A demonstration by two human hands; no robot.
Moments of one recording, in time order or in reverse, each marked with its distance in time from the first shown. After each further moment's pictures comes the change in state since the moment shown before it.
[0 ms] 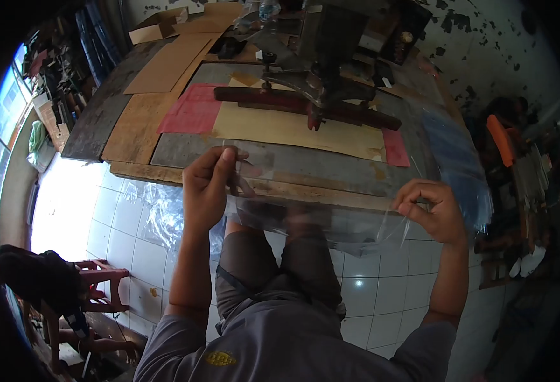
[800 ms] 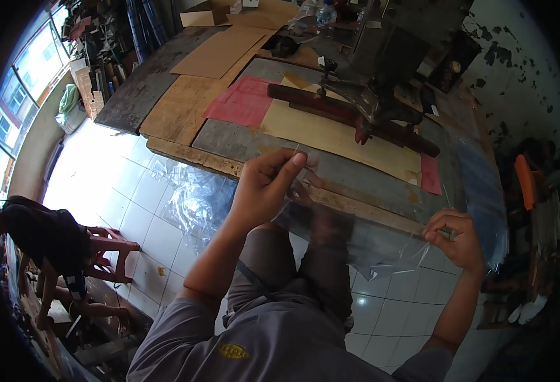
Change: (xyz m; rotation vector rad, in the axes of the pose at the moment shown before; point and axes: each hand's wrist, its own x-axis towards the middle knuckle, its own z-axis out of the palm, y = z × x) left_hand -0.003 0.016 0.008 -0.143 -0.116 -0.153; right_hand 0.006 0.015 -0.008 -0.264 -0.137 -0.112
